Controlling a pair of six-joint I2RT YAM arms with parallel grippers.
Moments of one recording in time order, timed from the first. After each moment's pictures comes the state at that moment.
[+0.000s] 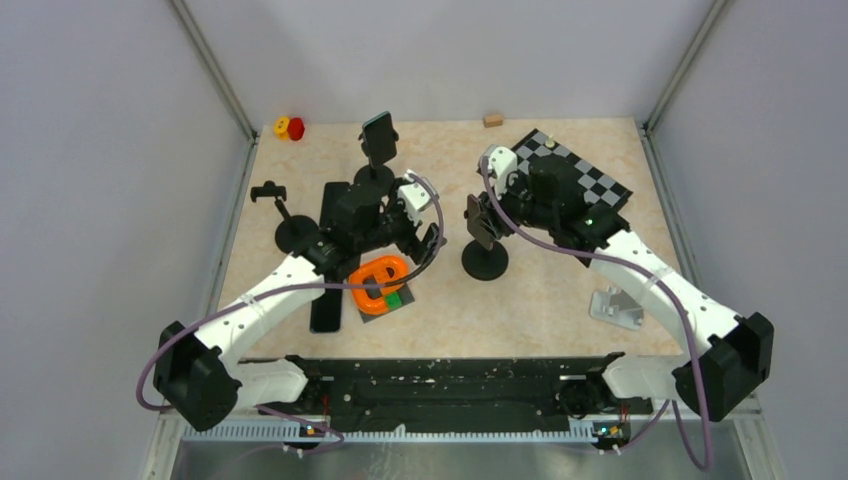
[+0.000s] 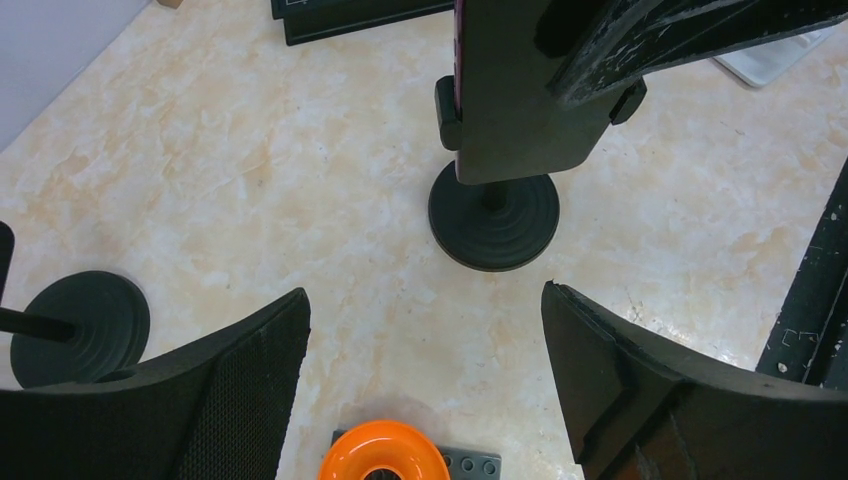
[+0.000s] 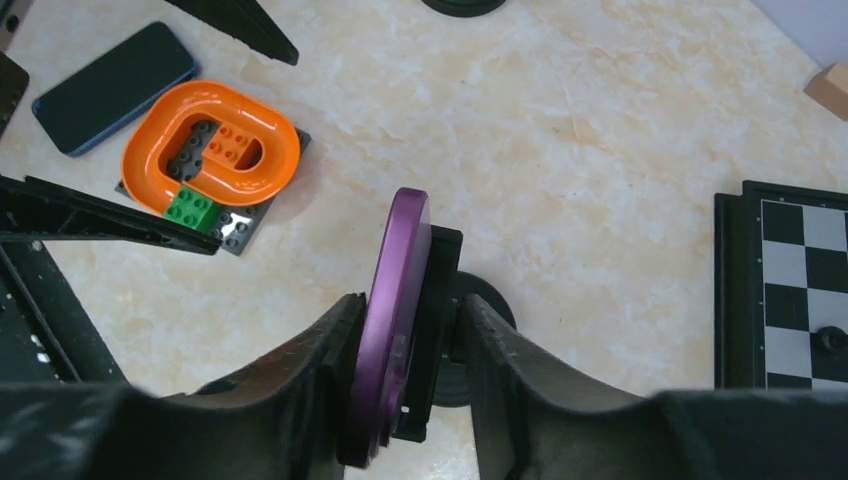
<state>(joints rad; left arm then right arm) -0.64 1.21 0.96 -0.10 0.31 0.19 0.59 1.23 1.15 -0.40 -0.26 -0.20</state>
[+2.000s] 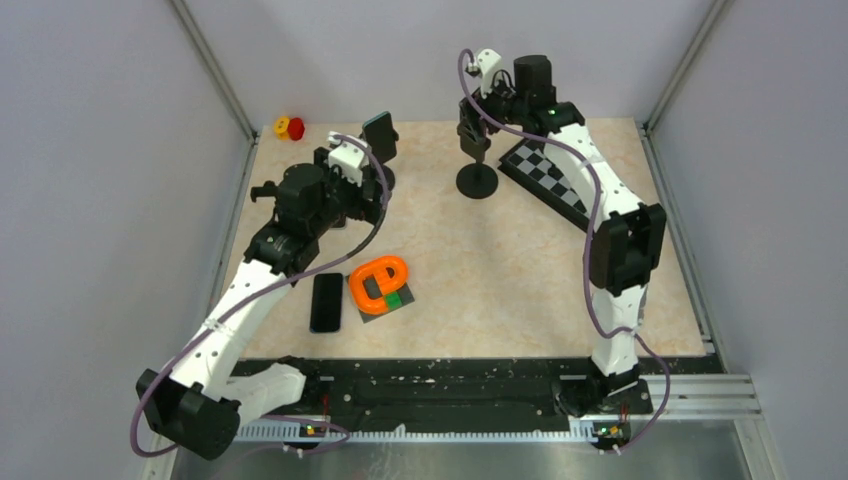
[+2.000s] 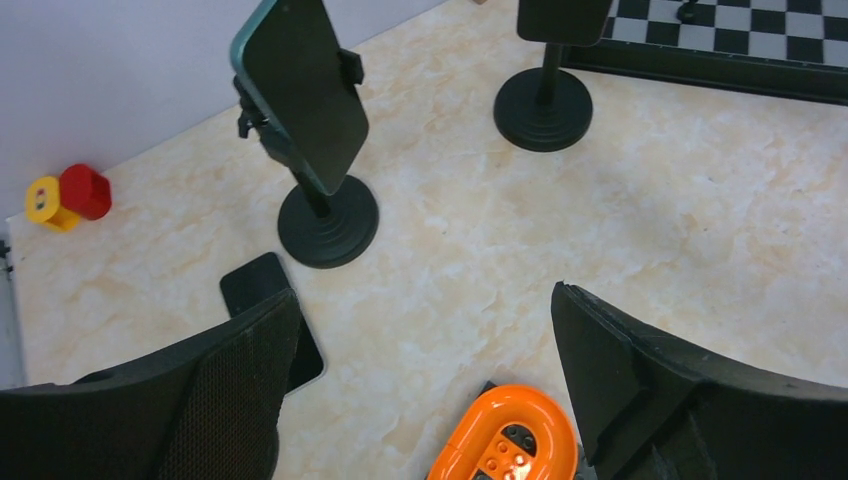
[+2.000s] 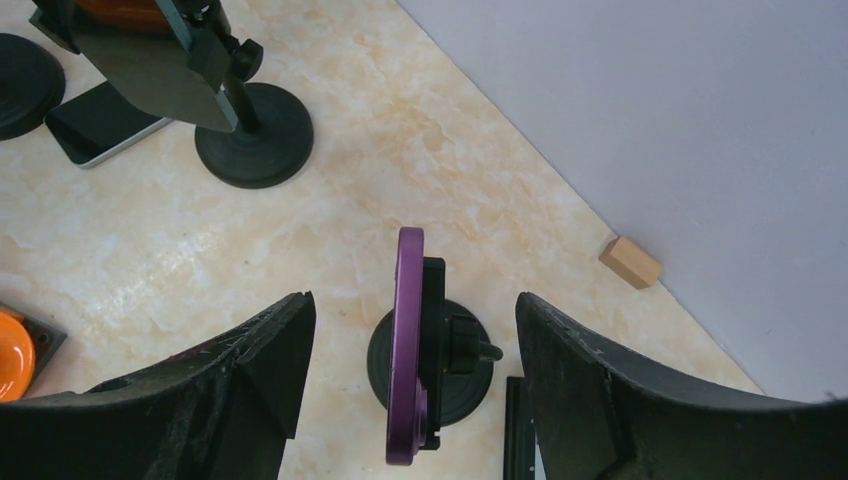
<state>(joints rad) -0.40 1.09 1.06 -0.21 0.10 0.11 0.36 2.05 2.08 -0.46 -0.42 -0.34</state>
